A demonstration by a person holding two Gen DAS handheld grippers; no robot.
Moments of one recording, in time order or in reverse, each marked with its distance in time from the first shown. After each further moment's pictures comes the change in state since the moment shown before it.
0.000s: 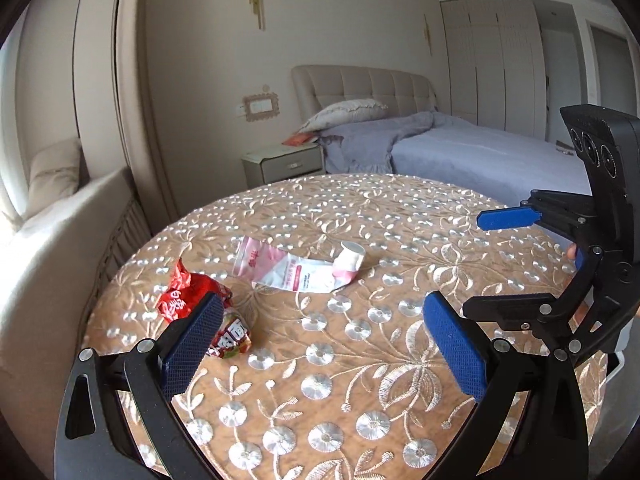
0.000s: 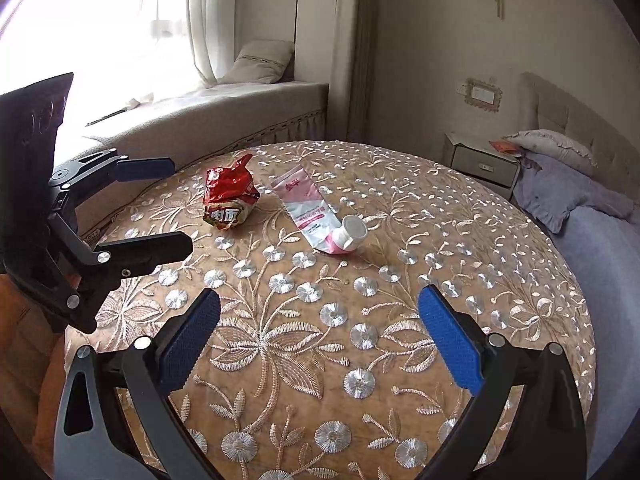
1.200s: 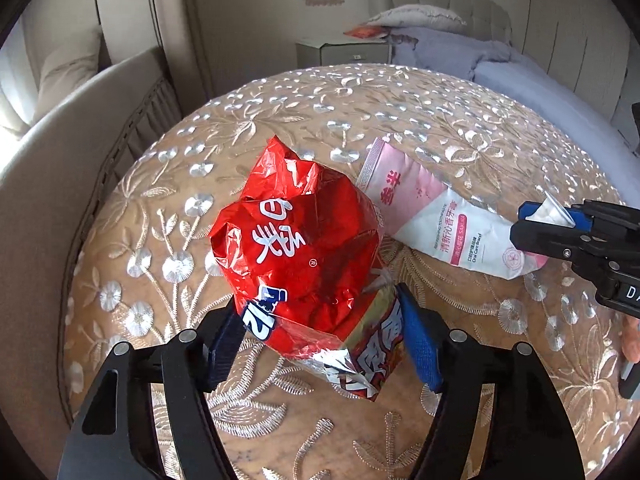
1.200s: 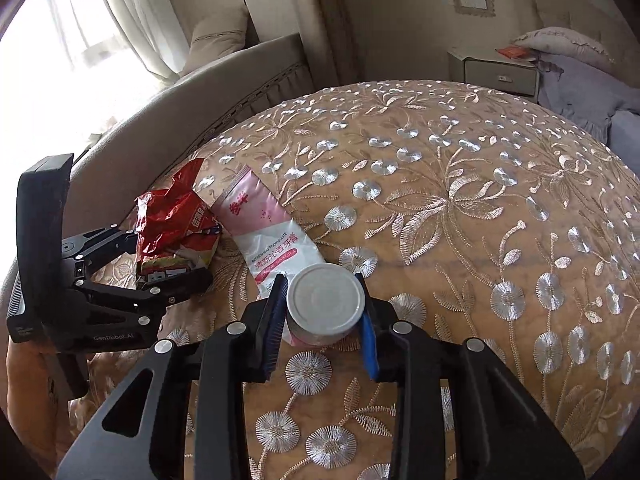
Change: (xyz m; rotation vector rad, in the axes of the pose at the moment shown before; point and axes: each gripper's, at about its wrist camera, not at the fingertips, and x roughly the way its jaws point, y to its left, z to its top) left arm 0.128 0.111 -0.018 -0.157 0.400 0.107; right arm 0.142 -0.027 0.038 0.288 0.177 0.109
